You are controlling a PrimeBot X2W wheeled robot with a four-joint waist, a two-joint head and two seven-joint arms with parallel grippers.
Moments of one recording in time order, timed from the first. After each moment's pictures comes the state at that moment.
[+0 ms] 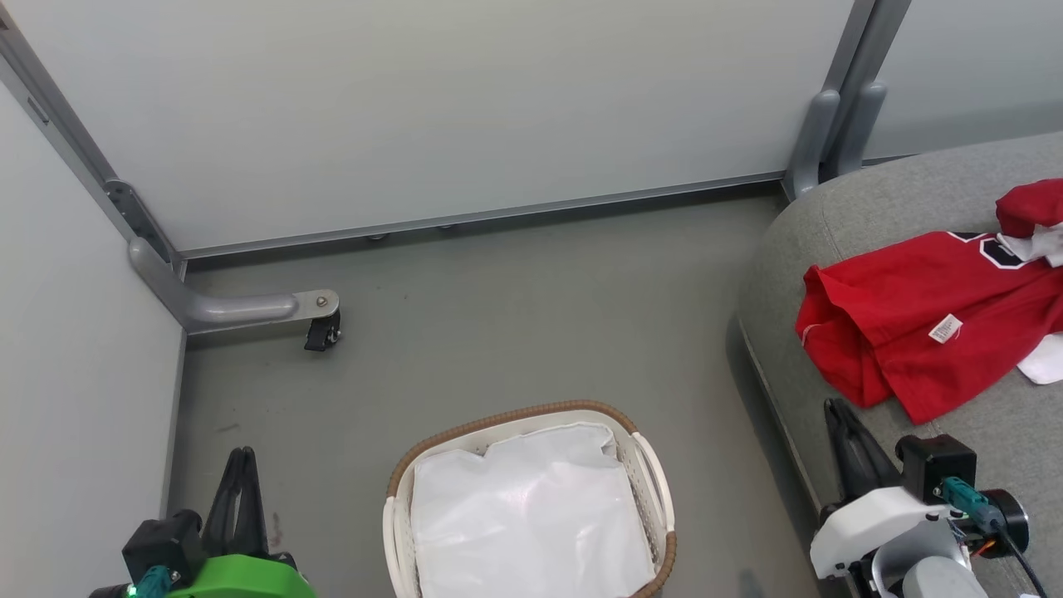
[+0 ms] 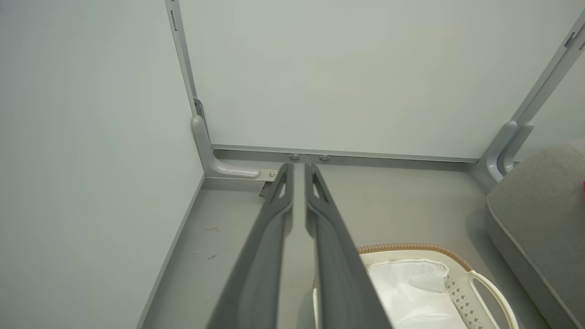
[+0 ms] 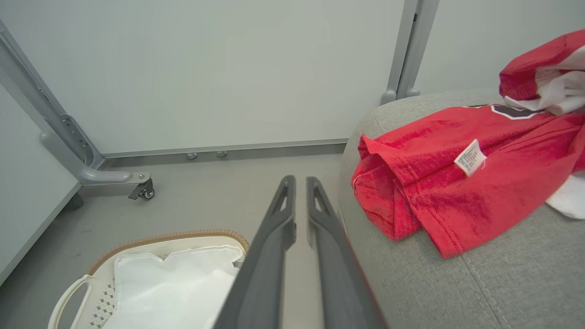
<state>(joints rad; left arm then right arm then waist) -0.01 0.06 0.05 0.34 -0.21 -0.13 -0.26 -0.12 -0.04 -0.05 0.40 0.10 0.13 -0.26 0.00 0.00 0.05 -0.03</state>
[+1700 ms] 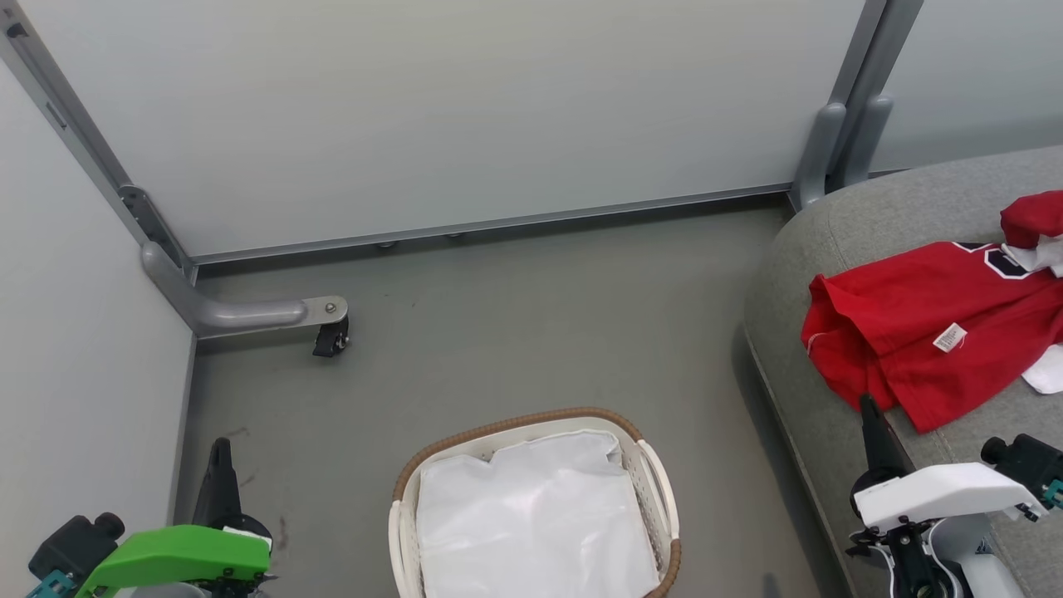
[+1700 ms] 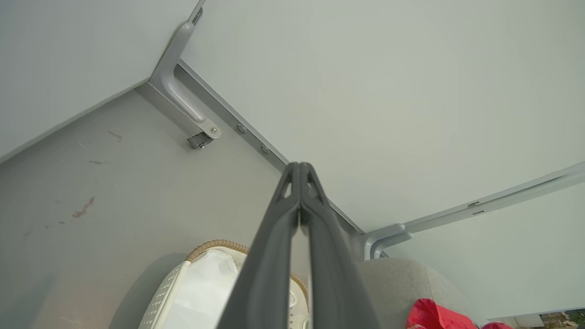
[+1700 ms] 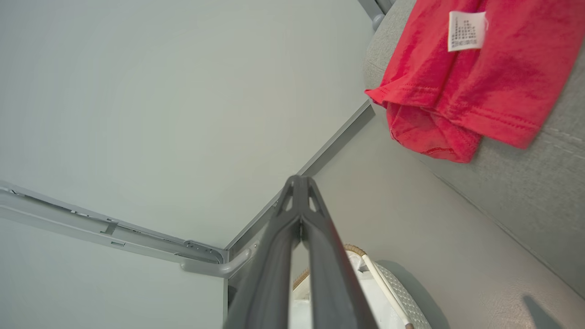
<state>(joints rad) -0.04 0.05 0.08 0.30 -0.95 -0.13 -0.06 -0.11 -0.04 -0.08 0.33 0.90 0.13 -0.06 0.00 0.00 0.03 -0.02</state>
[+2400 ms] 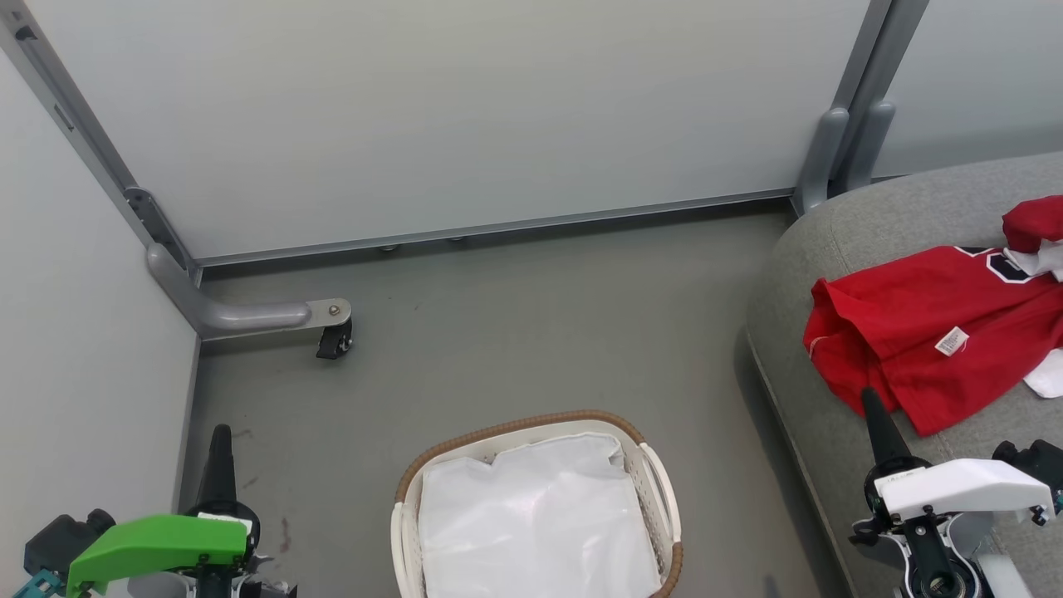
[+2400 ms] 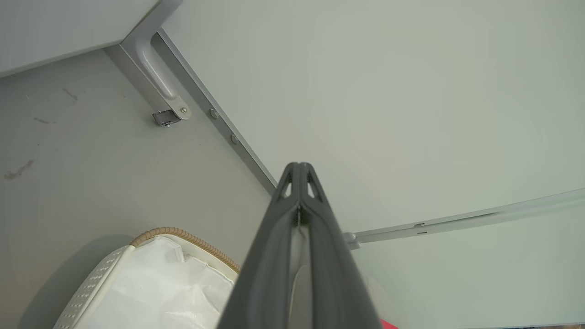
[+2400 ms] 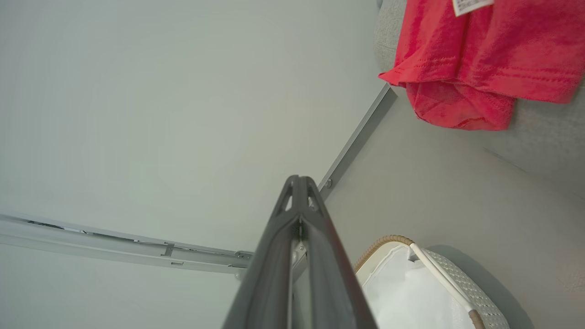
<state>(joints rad) -0.06 0.05 0.09 0.28 -1.18 -0.13 0.00 -0.11 -0.04 -0.09 0.30 1.14 0.13 0.00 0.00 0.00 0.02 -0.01</state>
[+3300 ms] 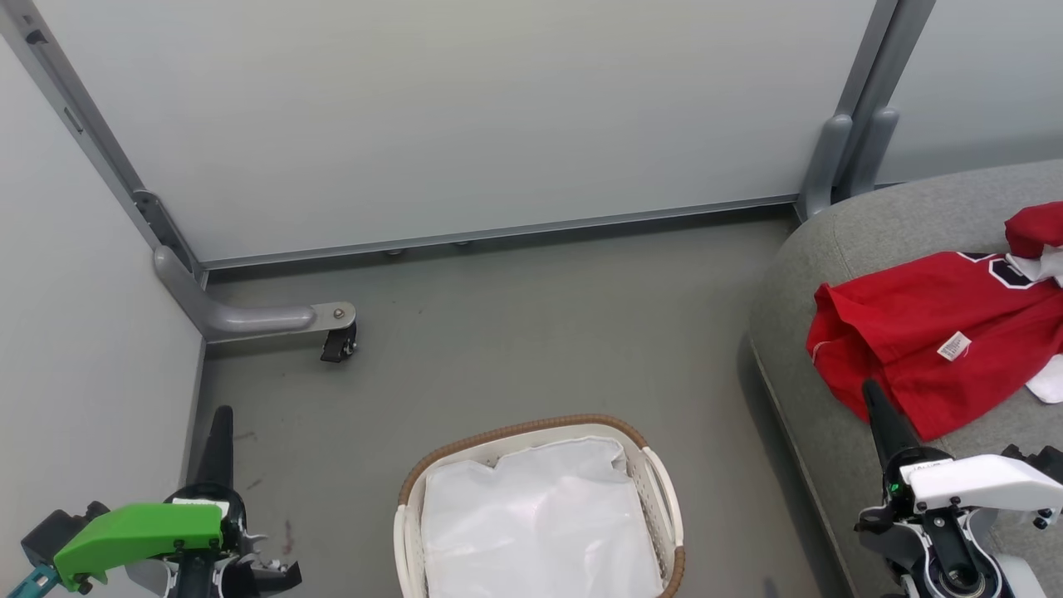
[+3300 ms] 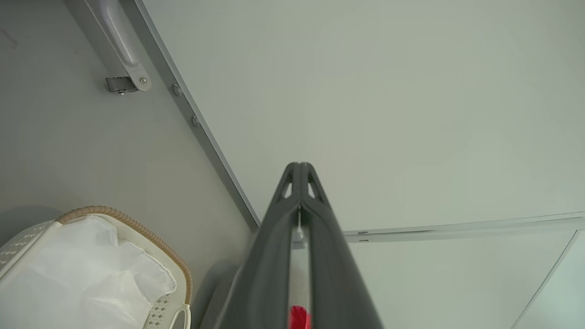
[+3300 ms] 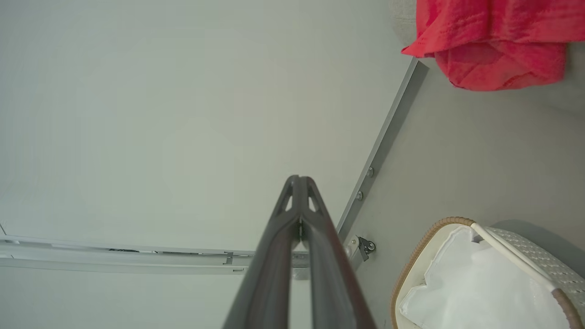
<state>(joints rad) -0.08 0.05 0.10 0.26 -1.41 -0.13 0.06 -0.11 -0.04 -0.10 0.27 1.39 0.13 0.06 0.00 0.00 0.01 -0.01</state>
